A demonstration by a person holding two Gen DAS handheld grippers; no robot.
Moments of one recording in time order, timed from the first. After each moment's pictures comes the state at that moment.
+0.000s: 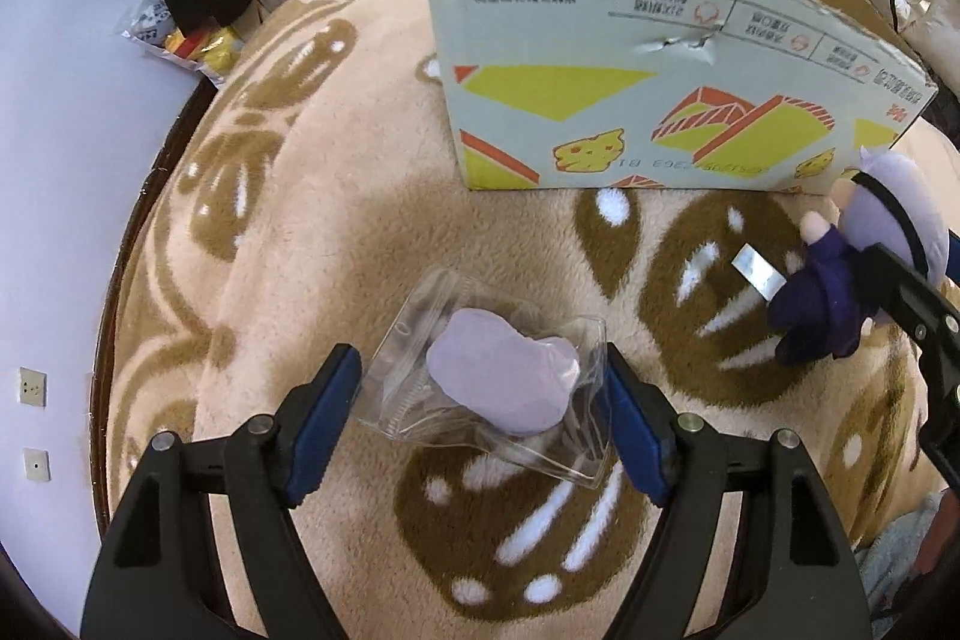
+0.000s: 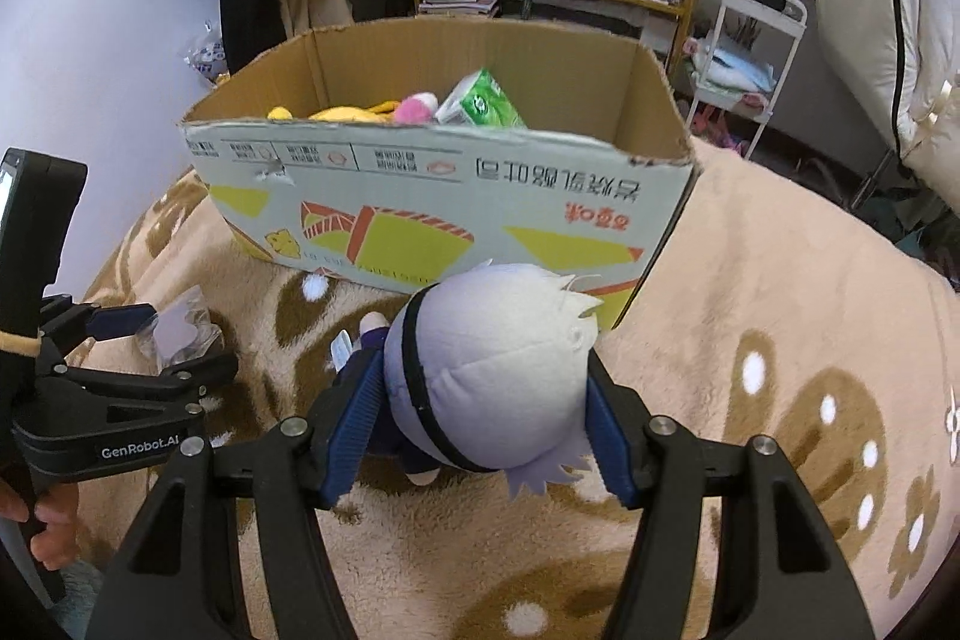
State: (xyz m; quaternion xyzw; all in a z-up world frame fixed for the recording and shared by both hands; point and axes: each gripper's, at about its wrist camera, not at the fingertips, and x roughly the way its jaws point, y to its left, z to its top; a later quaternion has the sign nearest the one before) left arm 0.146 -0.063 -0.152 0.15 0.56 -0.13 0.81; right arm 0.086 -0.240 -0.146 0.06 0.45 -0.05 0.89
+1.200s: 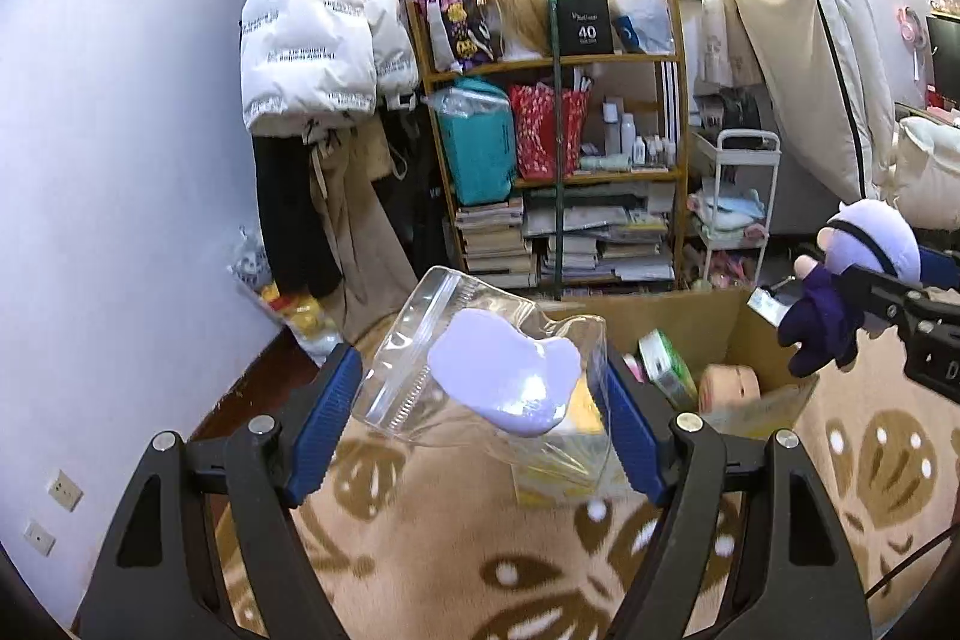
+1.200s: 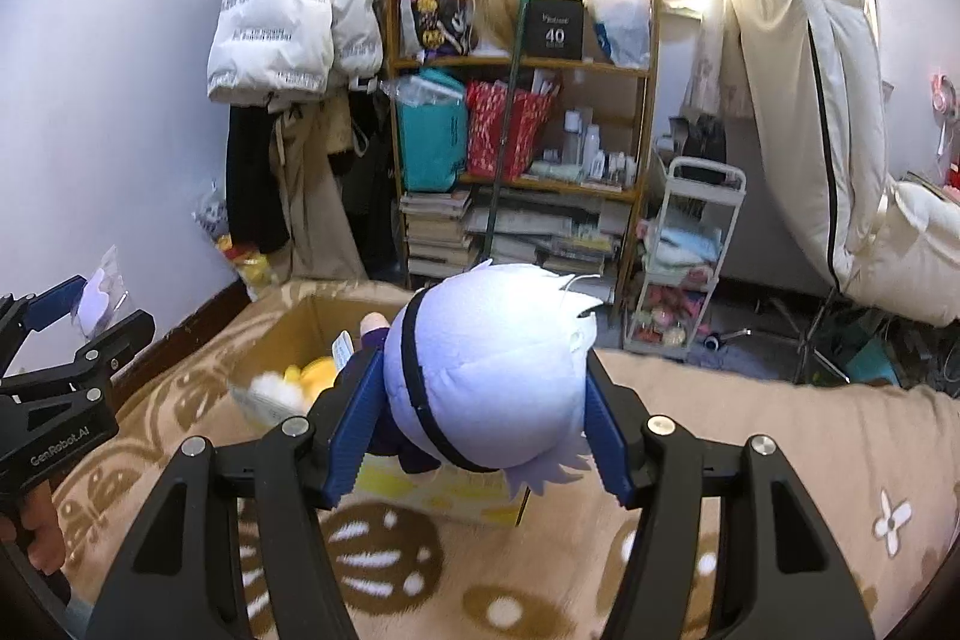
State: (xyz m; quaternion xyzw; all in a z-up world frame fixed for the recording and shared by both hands) left arm 0.116 -0.058 0.025 0.11 0.23 -0.12 0.96; right arm 0.069 -0.274 -0.007 0.04 0.25 -0.08 0.96
